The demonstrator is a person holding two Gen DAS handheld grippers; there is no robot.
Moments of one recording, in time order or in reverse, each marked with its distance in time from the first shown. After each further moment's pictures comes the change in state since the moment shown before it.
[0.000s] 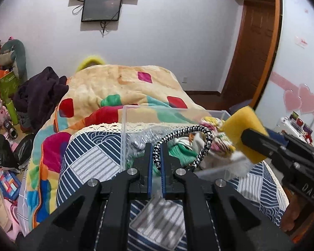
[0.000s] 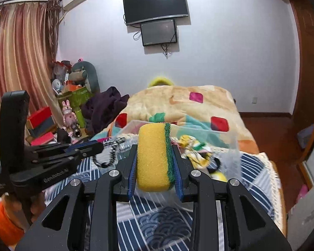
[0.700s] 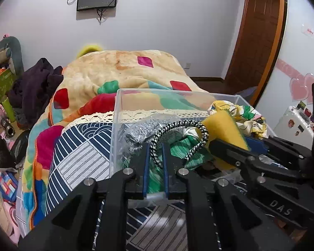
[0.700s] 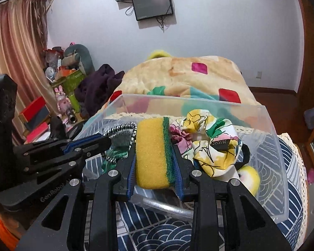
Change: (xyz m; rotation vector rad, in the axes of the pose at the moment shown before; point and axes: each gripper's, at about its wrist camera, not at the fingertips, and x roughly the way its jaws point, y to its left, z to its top) left arm 0.047 0.002 -0.009 0.026 0.099 0.003; right arm 0.064 -0.007 -0.016 0.054 0.173 0.007
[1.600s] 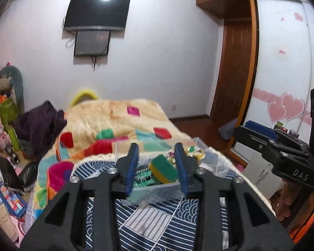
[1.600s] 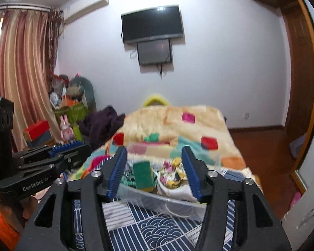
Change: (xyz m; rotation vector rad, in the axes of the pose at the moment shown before) left arm -0.153 -0.031 0.005 0.058 -0.331 -0.059; right arm -0.137 0.015 0.018 -0.066 -0.317 -0.063
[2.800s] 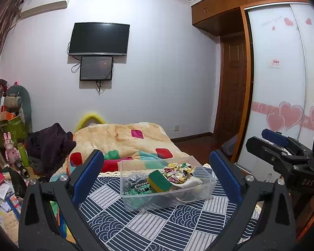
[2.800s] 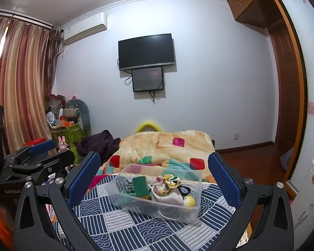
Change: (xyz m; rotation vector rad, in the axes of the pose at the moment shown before) left arm -0.063 -0.027 0.006 0.038 -0.138 0.041; right arm -0.057 0.005 -0.001 -0.003 -0.159 -0.059
